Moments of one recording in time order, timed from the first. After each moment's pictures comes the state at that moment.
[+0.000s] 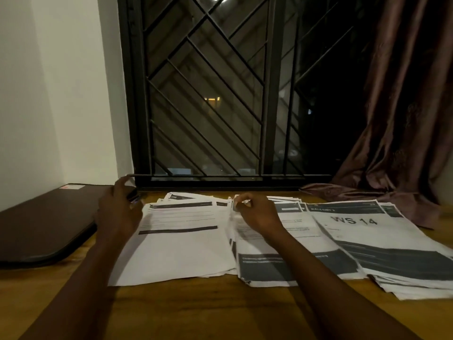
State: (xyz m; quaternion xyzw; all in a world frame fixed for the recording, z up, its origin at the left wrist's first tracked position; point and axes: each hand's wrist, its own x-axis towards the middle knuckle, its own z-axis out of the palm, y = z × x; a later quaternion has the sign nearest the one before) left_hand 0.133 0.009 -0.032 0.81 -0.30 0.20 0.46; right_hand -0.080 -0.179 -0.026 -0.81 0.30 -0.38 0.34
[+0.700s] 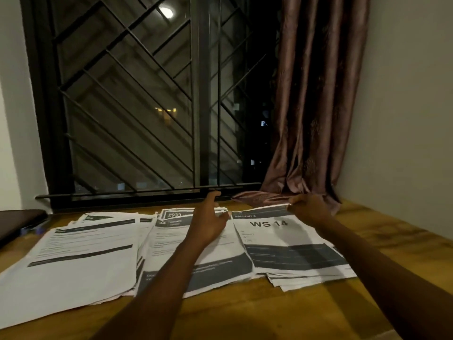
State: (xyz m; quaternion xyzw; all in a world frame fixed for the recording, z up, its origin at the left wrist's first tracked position) left_hand -0.111 -0.200 -0.020 0.67 -0.54 -0.07 0.50; right_hand -0.332 -0.318 0.006 -0.76 0.49 -0.36 0.23
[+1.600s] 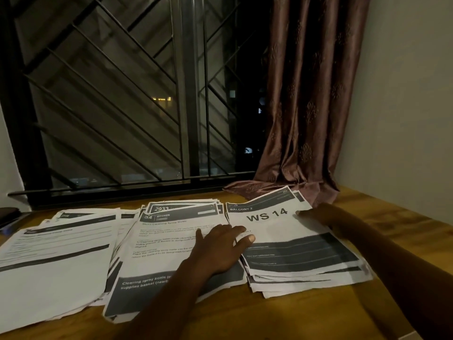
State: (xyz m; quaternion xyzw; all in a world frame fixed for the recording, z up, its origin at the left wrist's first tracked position) left_hand -0.150 -0.222 -0.073 0.74 -0.65 -0.06 0.18; right_hand -0.372 -0.373 -0.022 -0.67 0.60 -0.25 0.35
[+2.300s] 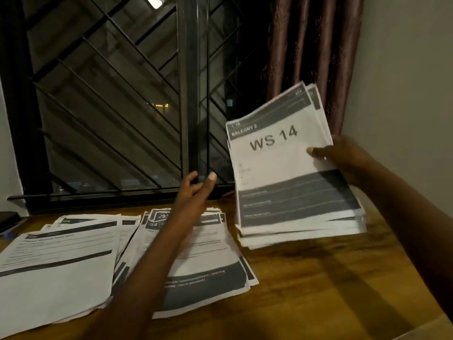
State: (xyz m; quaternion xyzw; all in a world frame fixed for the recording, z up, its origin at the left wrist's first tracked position) left_hand -0.130 -0.178 0.020 0.52 -0.44 -0.28 0.68; right_hand -0.384 -0.311 0.119 -0.70 0.39 -0.51 0.33
